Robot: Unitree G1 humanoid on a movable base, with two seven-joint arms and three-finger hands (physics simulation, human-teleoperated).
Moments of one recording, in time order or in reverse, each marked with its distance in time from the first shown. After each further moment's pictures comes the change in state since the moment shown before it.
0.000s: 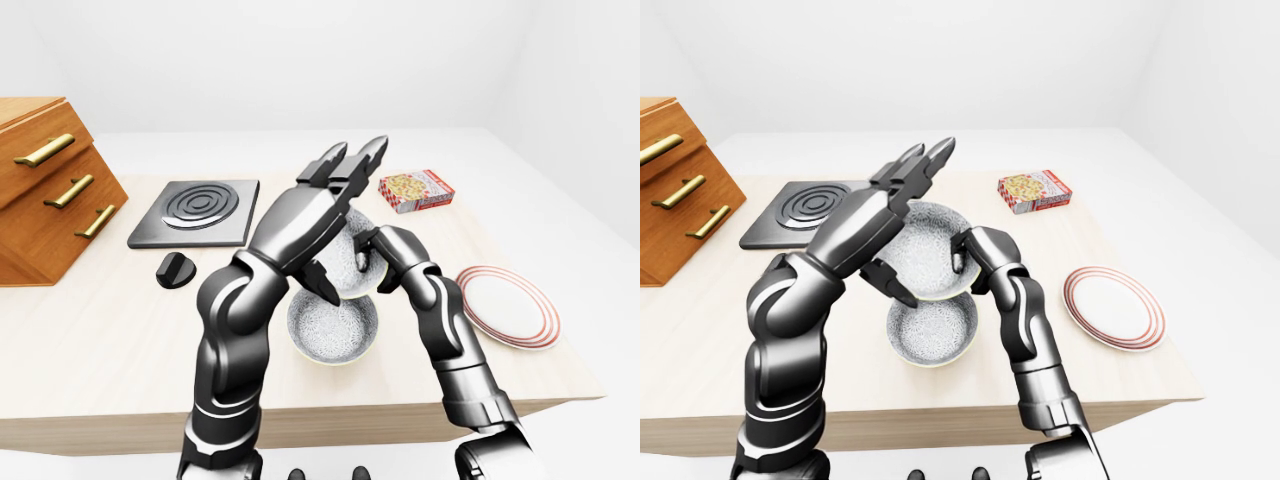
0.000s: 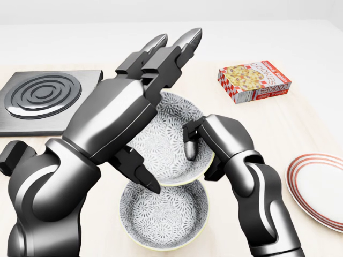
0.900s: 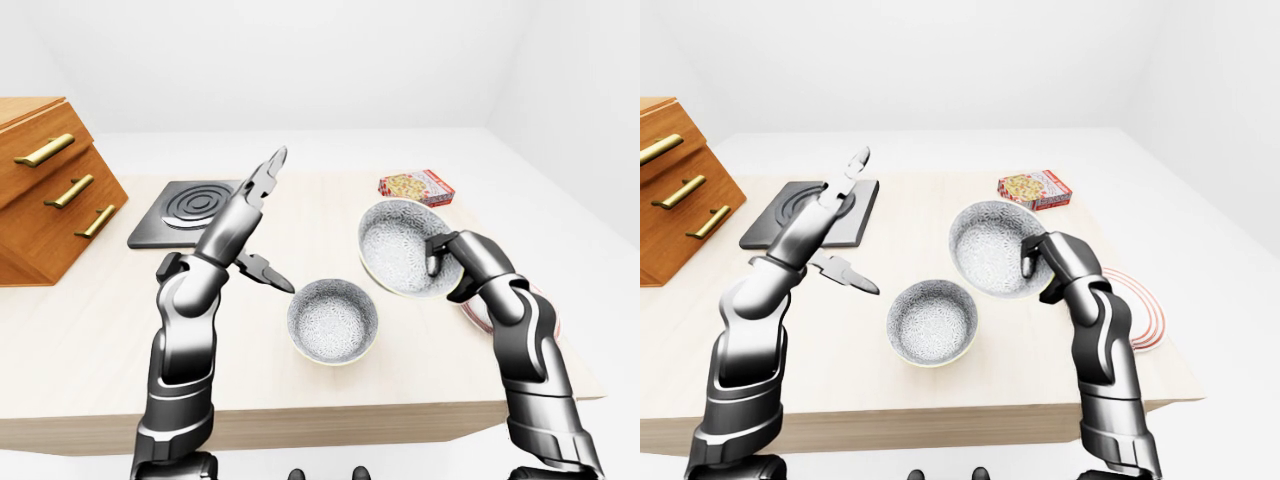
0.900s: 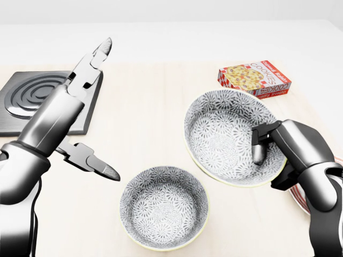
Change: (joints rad) left arm 0.070 0.201 0.207 0.212 -0.362 0.000 0.208; right arm 0.157 -0.201 -0.224 -0.180 0.091 0.000 0.108
